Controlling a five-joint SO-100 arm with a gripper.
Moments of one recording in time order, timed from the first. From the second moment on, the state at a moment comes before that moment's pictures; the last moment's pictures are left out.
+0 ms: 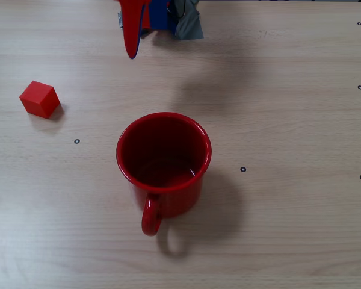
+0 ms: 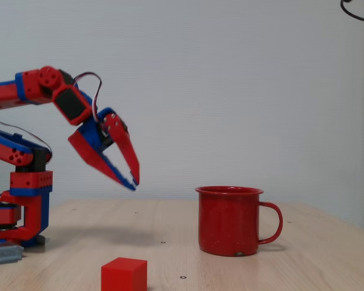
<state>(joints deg) 4.1 153.9 144.1 61.2 -0.7</state>
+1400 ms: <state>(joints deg) 27.4 101.4 77.8 88.5 -2.9</state>
